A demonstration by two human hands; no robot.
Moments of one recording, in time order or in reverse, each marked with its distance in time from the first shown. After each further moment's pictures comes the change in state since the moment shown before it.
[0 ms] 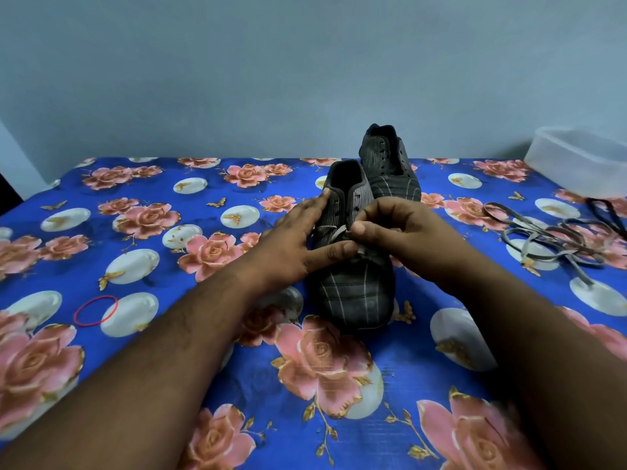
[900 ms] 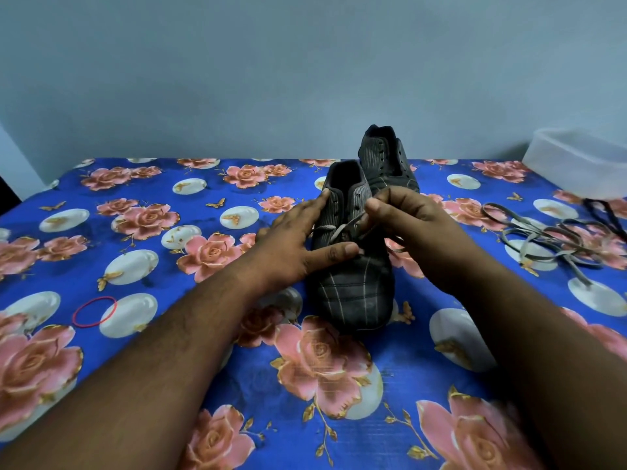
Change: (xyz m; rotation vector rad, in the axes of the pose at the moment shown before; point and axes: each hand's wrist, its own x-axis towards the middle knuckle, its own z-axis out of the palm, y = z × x) left_hand 0.001 0.000 0.001 0.063 0.032 -0.039; right_hand -0.003 -0.007 0.000 0.112 0.097 -0.021
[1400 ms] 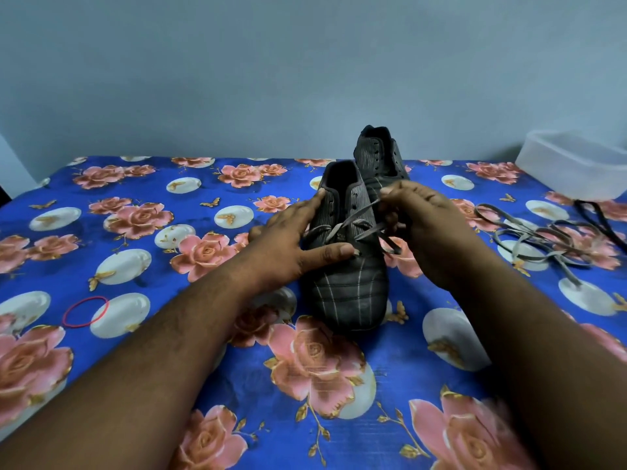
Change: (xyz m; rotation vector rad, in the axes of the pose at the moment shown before) left_hand -0.004 0.009 -0.002 0.059 0.000 -0.024; right_hand 0.008 0.004 -0.008 0.200 0.197 0.131
